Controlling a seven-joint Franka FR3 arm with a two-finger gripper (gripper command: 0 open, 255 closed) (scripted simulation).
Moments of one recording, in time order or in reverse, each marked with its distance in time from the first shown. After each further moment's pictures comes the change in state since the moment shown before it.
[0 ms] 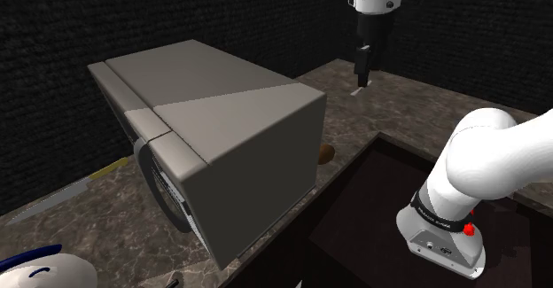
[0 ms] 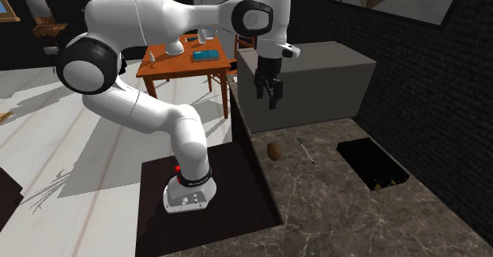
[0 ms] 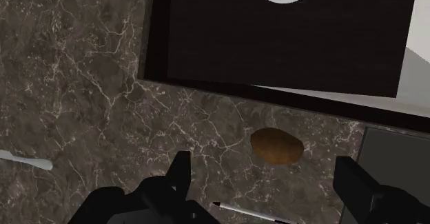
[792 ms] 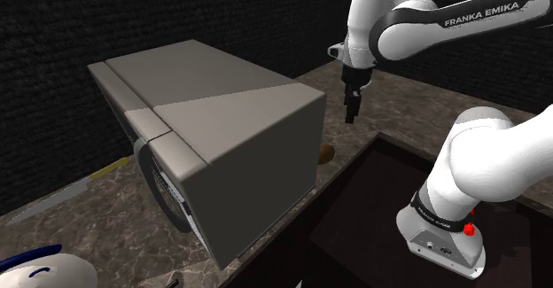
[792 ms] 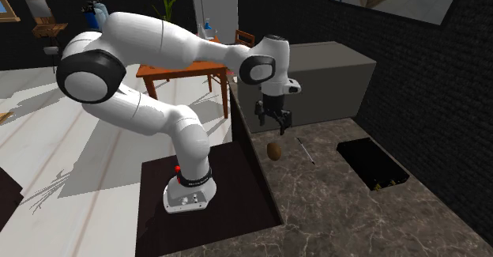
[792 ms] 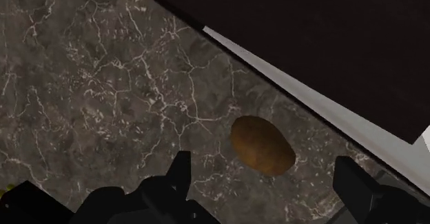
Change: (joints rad) arm 0.123 0.019 -0.163 -0.323 -0.071 0.445 -0.376
